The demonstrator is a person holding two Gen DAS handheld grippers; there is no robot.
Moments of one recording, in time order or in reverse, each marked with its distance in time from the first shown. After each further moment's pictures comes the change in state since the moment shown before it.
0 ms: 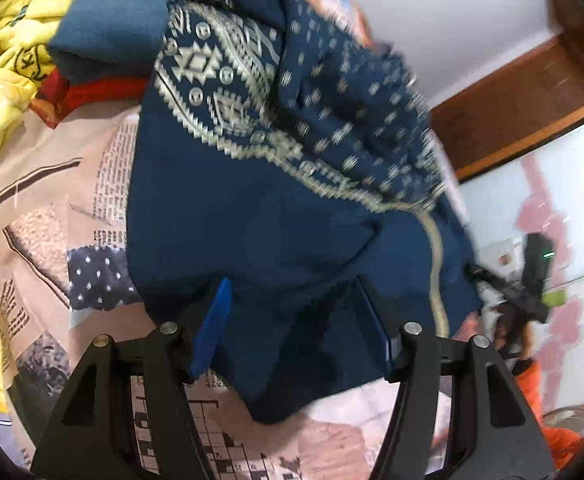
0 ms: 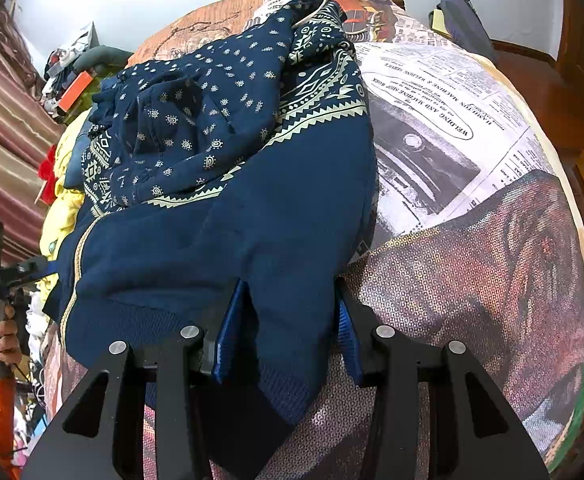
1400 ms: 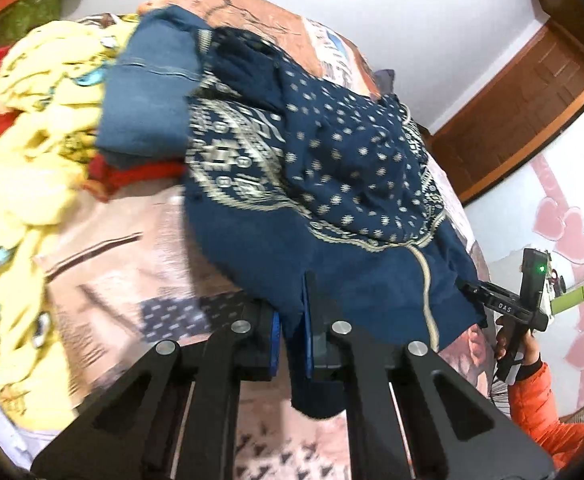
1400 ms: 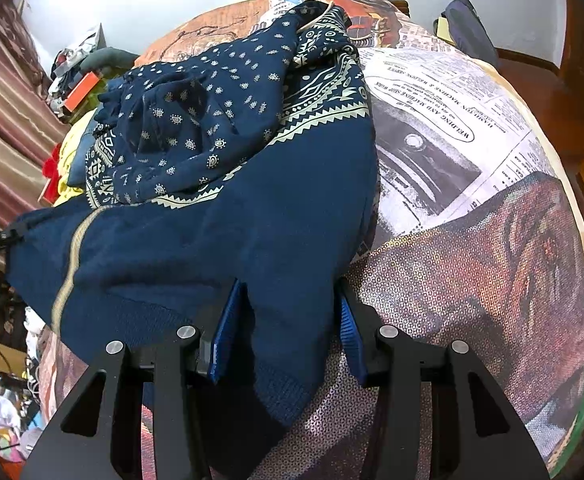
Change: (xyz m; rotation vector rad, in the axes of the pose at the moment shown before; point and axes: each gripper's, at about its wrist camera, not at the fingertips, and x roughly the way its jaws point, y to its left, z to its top) left arm -0.073 -0.008 0.009 0.081 -0.165 0.086; right arm 0.002 0.002 -0.006 -0.023 -0.031 0.001
